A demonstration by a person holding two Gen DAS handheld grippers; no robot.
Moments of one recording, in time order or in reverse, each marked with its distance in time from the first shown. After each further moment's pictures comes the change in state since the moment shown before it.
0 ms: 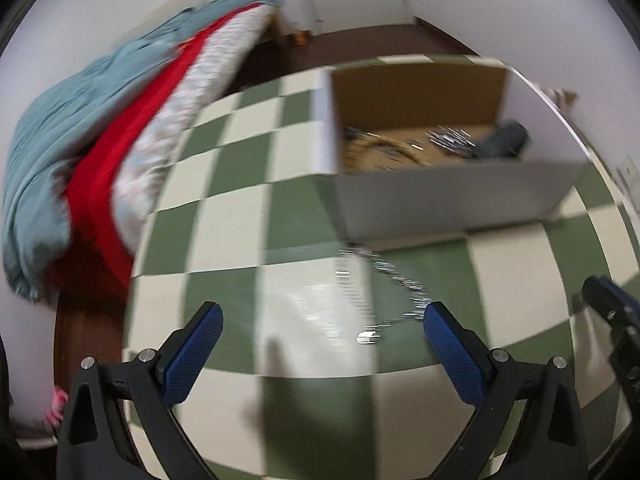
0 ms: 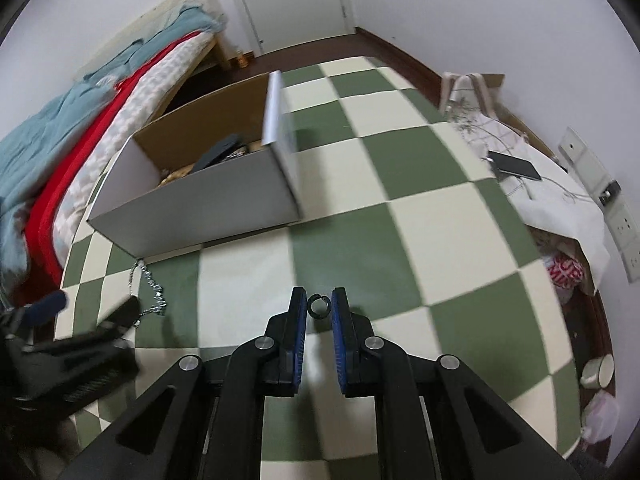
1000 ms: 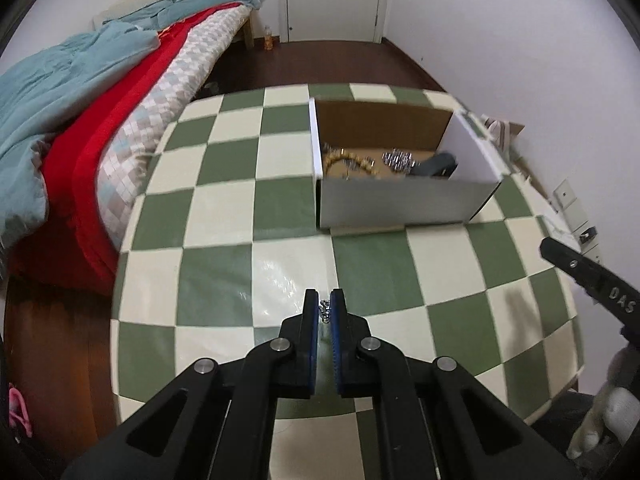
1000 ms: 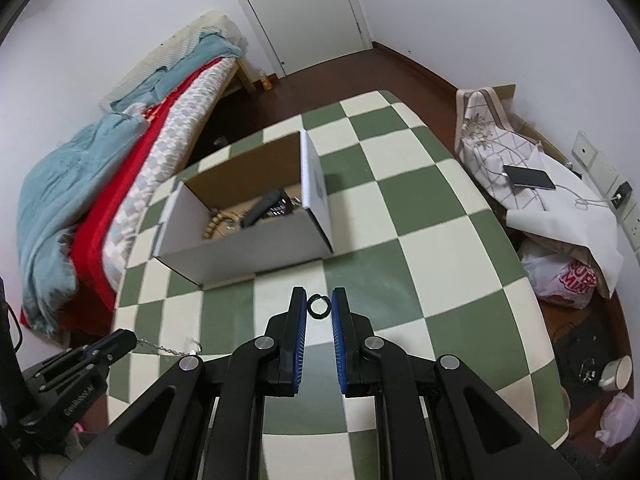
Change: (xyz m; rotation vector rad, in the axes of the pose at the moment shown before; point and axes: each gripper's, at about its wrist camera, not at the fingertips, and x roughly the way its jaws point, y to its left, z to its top) left arm -0.071 0.049 -0.015 -0.085 -0.045 -0.258; right arm -0.063 -0.001 0.021 0.030 -0.055 0.150
